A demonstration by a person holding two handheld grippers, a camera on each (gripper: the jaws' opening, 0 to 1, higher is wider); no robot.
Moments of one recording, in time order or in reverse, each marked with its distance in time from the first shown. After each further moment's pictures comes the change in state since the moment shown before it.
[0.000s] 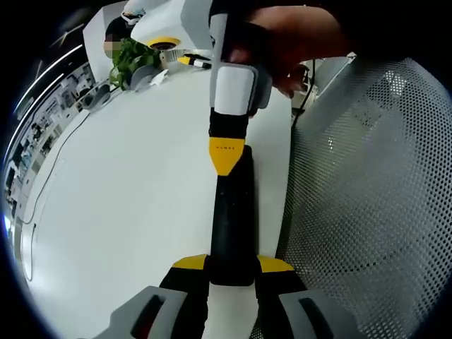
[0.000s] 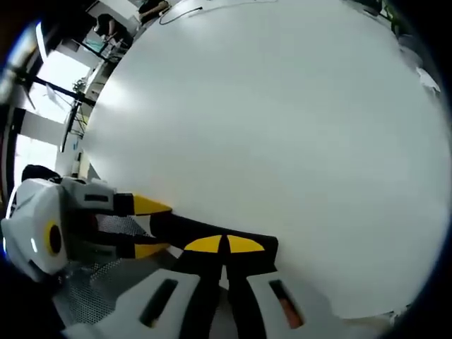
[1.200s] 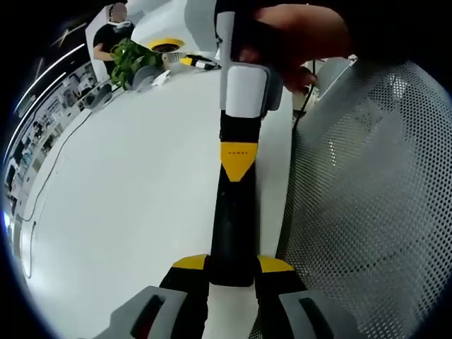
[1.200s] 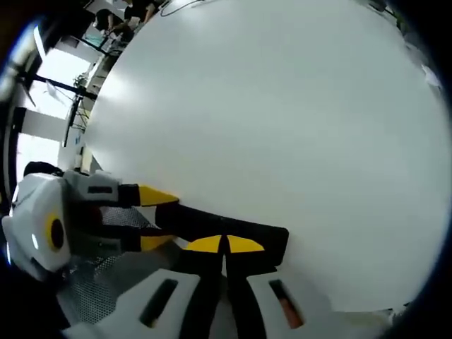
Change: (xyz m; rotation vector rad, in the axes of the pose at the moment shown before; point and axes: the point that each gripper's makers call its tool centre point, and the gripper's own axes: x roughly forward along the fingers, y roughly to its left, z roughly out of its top) left arm 0.001 0.001 0.001 -0.014 -0.014 0.004; right arm 0.001 0.008 -0.011 -0.007 0.072 0.012
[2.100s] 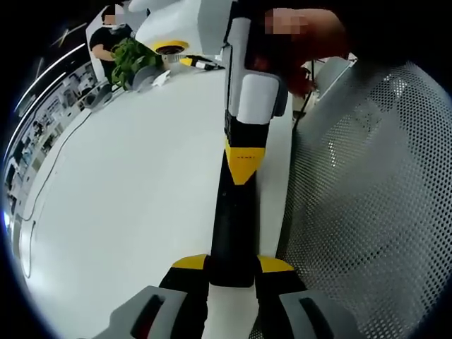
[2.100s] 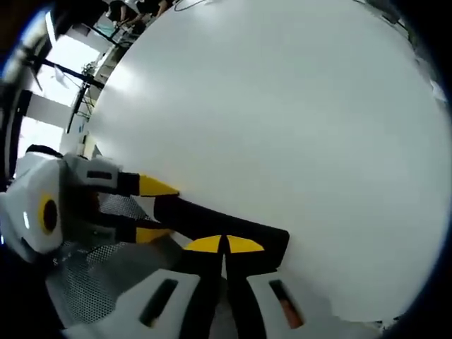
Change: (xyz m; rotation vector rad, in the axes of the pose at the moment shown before) left arm 0.001 0.000 0.000 -0.003 -0.003 -0.001; right arm 0.003 -0.002 -0.003 -0.070 -0.016 0.018
